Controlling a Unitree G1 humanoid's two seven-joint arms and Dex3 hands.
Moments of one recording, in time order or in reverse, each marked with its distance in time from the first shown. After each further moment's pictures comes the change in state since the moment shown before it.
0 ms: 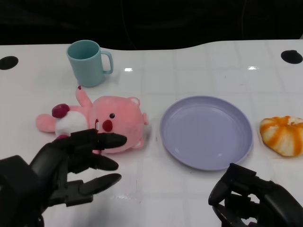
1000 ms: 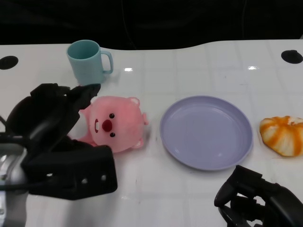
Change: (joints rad) left arm -0.341 0.244 -0.234 0.081 0.962 0.088 -0.054; right arm 0.021 -0.002 -0.028 0.021 0.001 -0.025 0.006
